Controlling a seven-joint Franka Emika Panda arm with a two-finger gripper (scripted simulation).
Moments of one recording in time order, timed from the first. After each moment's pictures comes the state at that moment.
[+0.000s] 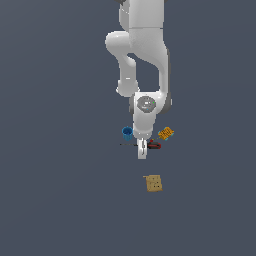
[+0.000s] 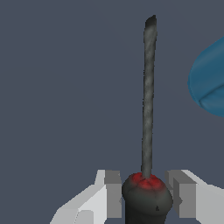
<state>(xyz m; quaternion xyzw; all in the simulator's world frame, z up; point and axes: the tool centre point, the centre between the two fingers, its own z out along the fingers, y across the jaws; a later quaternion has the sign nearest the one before) -0.051 0.065 0.016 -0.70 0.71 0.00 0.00</state>
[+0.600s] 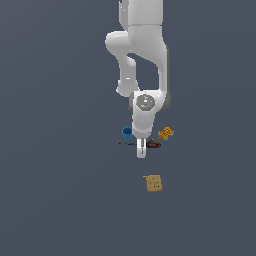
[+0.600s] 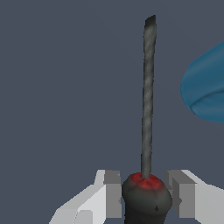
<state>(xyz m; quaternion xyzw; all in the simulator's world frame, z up) -0.053 0.062 0.022 -0.70 0.71 0.00 0.00</state>
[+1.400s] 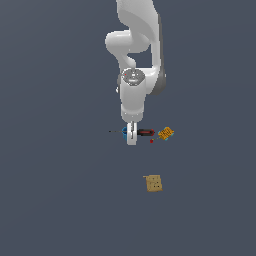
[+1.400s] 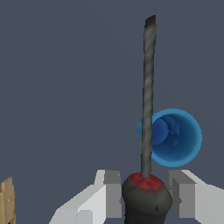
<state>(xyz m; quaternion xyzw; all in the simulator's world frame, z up) -0.067 0.017 0.111 -0.70 0.72 0.00 0.00</state>
